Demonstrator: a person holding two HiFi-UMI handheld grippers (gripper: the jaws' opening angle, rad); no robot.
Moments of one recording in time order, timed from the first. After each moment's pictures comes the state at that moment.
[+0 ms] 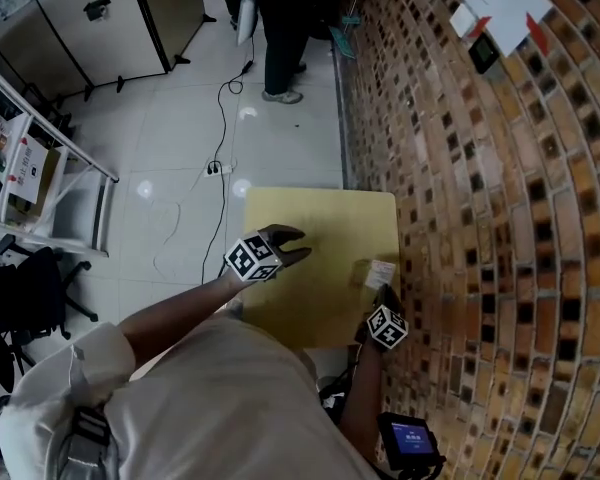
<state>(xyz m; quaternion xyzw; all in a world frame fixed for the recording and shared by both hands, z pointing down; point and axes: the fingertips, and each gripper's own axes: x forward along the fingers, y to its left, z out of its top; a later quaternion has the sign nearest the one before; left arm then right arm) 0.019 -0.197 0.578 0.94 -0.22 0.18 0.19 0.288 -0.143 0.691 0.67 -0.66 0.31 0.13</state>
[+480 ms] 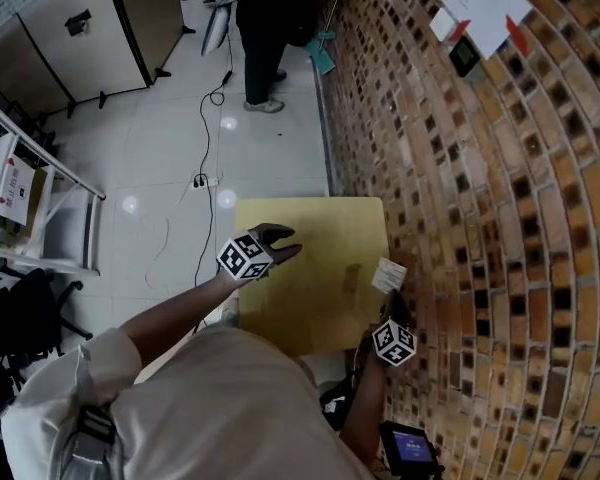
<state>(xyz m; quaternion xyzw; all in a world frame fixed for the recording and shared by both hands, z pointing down) 0.005 -0.224 0.571 0.94 -0.22 0.17 0.18 0.291 -0.132 0.590 0.70 -0.67 0.24 0.06</state>
